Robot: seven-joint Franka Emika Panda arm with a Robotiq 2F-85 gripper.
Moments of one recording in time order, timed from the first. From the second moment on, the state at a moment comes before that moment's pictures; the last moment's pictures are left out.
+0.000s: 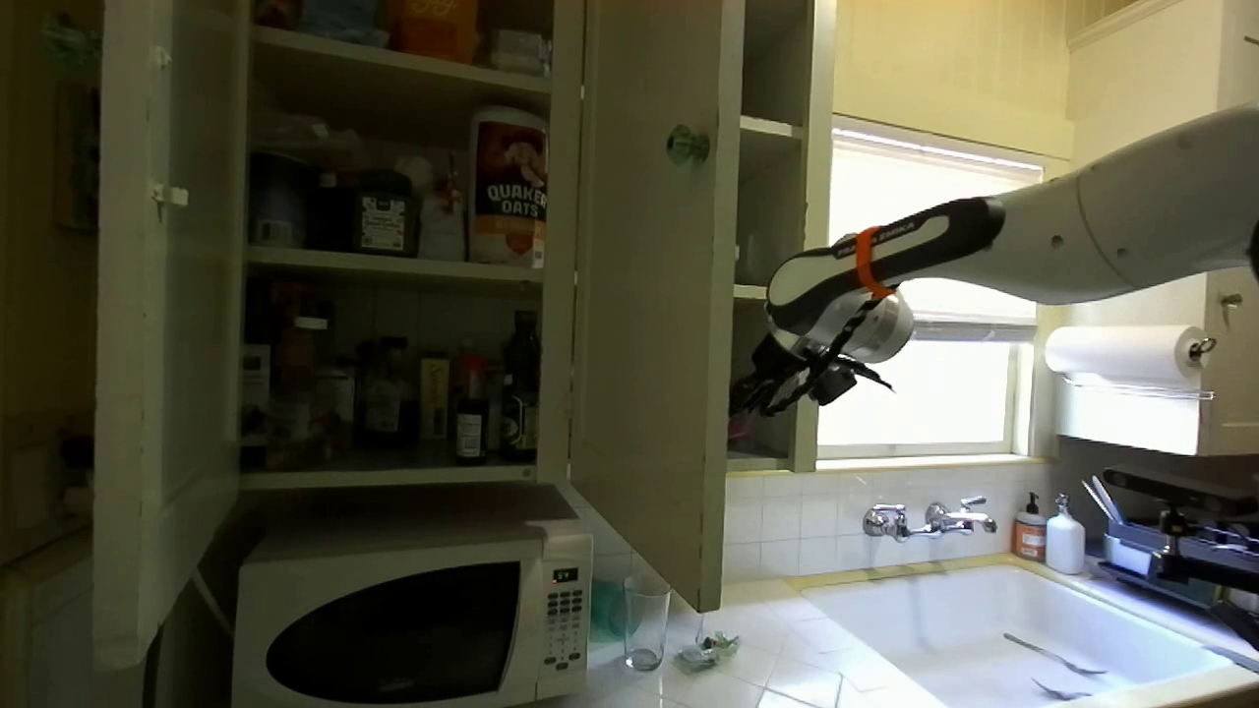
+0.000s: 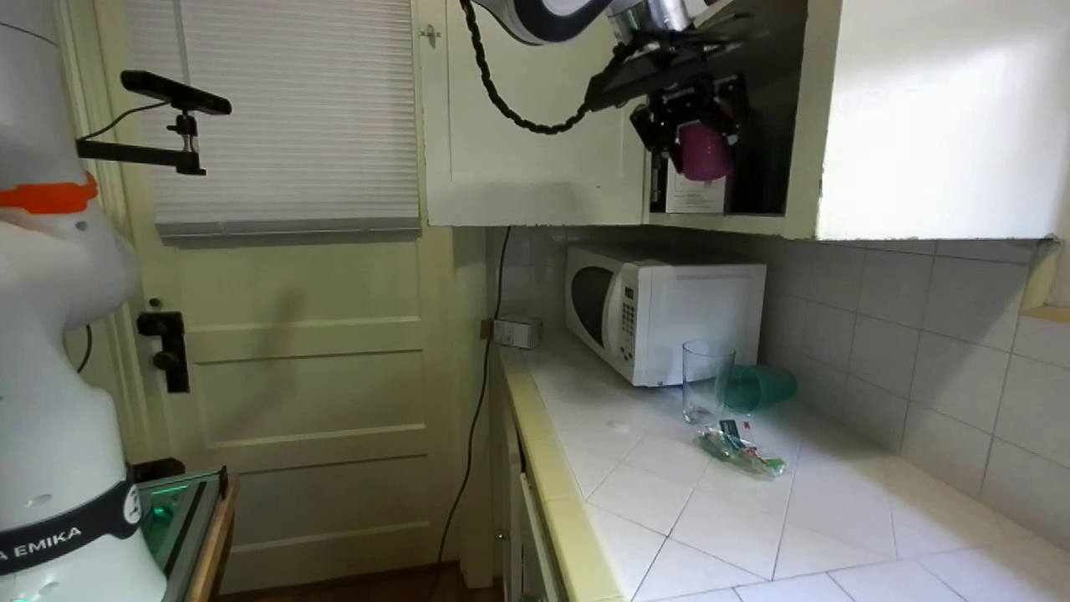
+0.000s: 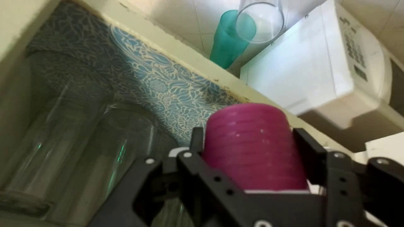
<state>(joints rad) -0.18 -0.01 0.02 -1.84 0.33 2.48 -0.77</state>
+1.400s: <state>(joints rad) -0.05 -0.26 -0.14 -1.68 0.26 2.18 -0.52</state>
